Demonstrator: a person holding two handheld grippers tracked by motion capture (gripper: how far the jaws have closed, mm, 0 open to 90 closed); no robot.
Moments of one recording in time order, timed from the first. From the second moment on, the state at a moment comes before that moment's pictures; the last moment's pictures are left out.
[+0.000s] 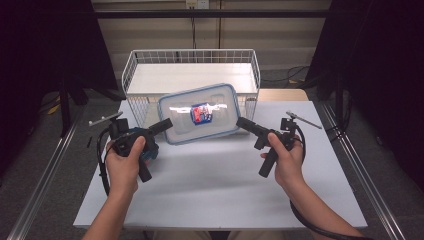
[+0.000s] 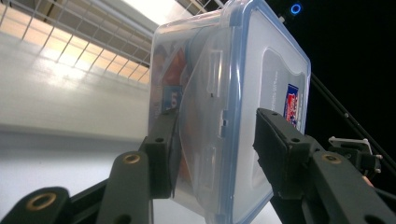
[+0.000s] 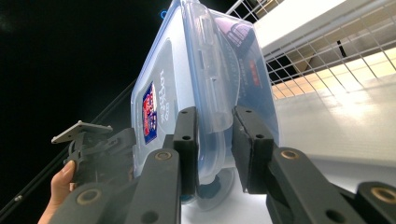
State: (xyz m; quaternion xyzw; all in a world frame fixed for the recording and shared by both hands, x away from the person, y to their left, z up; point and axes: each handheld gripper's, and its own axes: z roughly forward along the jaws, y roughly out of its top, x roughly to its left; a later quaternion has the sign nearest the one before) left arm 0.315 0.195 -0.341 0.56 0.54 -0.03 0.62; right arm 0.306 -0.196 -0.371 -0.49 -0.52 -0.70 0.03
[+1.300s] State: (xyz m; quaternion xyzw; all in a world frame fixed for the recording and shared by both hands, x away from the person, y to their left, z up) left arm 0.382 0.200 -0.306 0.52 0.54 0.00 0.66; right arm 0.358 -0.180 -0.349 -0.50 -0.48 -0.72 0.03
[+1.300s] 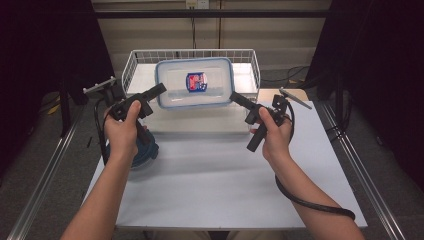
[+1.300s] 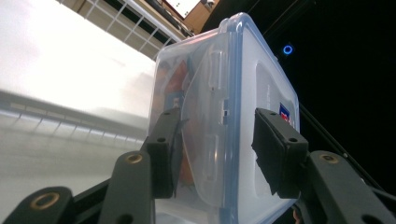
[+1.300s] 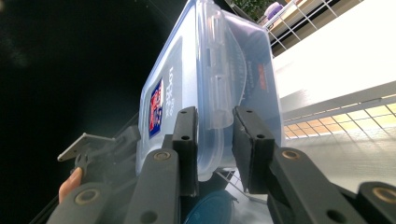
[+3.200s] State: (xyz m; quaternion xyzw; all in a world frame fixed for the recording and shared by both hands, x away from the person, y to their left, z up) left arm 0.385 0.188 -0.311 0.50 0.55 0.03 0.67; right arm 0.390 -0.163 -0.337 -0.52 -0.44 -0.73 -0.03
